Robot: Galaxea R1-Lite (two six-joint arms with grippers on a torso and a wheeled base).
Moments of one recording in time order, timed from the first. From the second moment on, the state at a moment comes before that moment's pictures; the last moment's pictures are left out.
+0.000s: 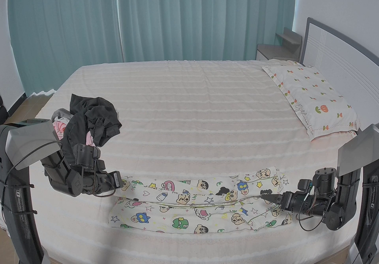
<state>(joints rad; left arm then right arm) -0.07 2.28 -0.76 -0.70 -0.26 -0.39 0.17 2.33 -0.17 -1.55 0.40 0.54</state>
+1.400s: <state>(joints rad) -0.11 2.18 -0.70 -1.15 -0.19 -0.39 0.18 2.34 -0.17 -1.55 0.40 0.54</state>
